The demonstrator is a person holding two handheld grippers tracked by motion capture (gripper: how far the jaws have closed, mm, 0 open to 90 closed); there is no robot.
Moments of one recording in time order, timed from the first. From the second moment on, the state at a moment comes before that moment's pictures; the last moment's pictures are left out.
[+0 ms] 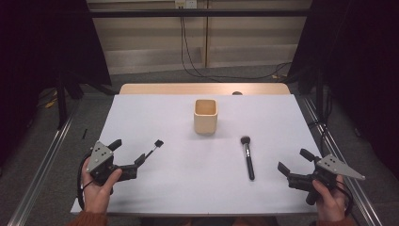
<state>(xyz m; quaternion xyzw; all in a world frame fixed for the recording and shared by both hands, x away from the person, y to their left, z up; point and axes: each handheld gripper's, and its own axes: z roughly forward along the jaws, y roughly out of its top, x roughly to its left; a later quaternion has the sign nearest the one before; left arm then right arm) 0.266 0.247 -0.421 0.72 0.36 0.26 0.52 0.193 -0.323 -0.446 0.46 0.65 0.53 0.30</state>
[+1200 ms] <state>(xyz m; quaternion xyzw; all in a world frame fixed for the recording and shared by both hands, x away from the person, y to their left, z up) 0.321 0.223 -0.419 0.72 0.37 0.26 0.53 0.196 -0.321 -0.446 0.45 0.65 0.53 0.30</state>
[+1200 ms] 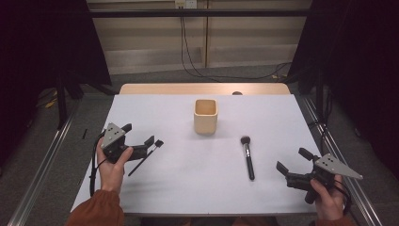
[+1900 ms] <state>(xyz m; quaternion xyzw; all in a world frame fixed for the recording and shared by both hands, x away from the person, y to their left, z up) 0.344 0.209 -0.417 0.79 0.37 0.23 0.44 0.196 -0.321 -0.447 0.45 0.66 0.53 0.30</state>
